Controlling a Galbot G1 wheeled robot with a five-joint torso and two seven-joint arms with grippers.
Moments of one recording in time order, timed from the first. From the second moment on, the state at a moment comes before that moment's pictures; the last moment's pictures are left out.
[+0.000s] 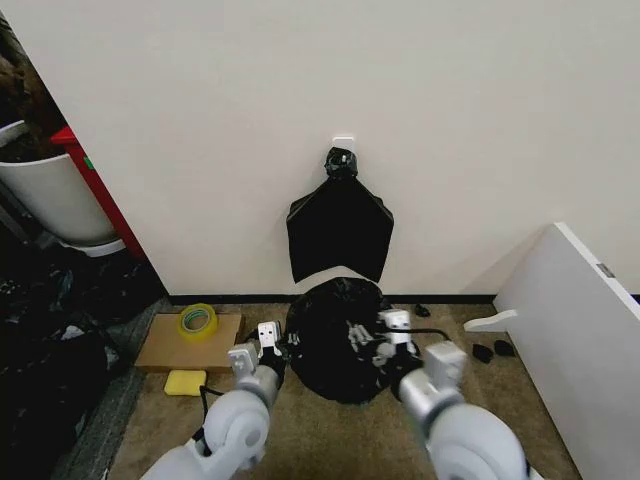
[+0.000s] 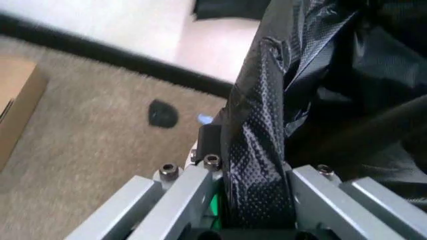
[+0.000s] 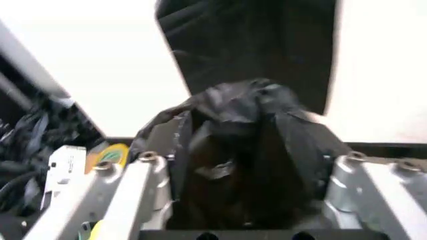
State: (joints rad) left arm 1.15 -1.11 0.02 -1.96 -1.00 0.25 -0.62; right arm -1.47 1.10 0.17 2.43 0.60 -0.42 0.44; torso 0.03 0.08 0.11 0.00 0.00
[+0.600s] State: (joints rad) left arm 1.07 -1.21 0.00 -1.85 -1.10 0.40 -0.83; right arm -1.75 1.38 0.31 2.38 0.27 -0.10 0.27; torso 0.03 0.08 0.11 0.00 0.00
